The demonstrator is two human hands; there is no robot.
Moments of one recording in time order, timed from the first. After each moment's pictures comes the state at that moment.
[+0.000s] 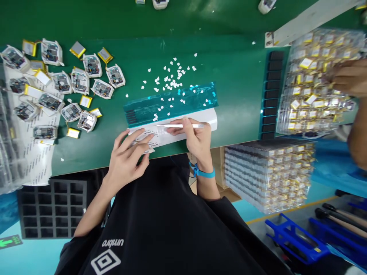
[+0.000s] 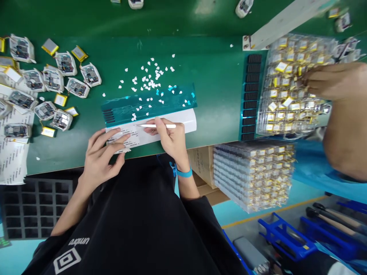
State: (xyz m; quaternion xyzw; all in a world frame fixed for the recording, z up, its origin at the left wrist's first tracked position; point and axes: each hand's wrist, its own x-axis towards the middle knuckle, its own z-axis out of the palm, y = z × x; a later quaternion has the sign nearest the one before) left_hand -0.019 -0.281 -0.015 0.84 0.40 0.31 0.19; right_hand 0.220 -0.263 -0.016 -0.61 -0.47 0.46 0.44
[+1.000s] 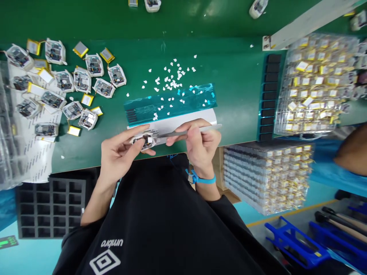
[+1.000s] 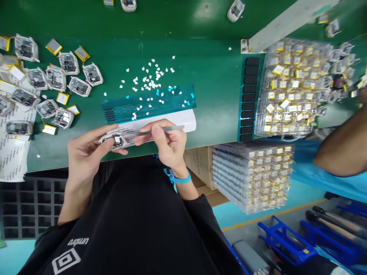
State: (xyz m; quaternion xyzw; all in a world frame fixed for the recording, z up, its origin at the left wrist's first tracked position) left_hand -0.011 -0.276 0.013 0.50 0.49 0.43 0.57; right_hand 0.200 -0.276 0.010 -0.54 -0.43 0.47 0.54
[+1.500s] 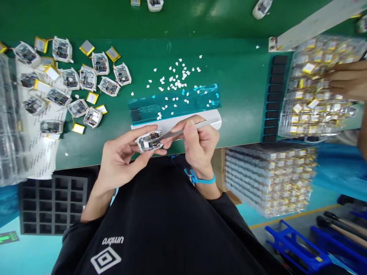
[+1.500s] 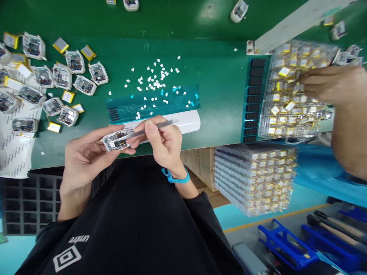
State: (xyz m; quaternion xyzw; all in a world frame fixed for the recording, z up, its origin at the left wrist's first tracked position) left_hand -0.012 -0.274 0.037 0.48 0.42 0.42 0.65; right_hand 0.184 -0.267 0.021 -0.47 -0.46 0.51 0.55
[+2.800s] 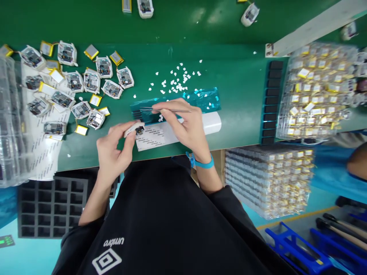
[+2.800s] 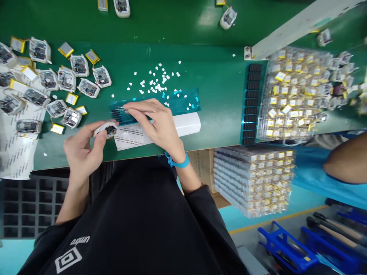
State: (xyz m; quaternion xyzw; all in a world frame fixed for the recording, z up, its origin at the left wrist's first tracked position) left_hand -0.032 -0.264 0.000 0.67 0.55 0.39 0.31; right_hand 0.194 -0.219 0.007 -0.49 -0.66 0.39 0.42
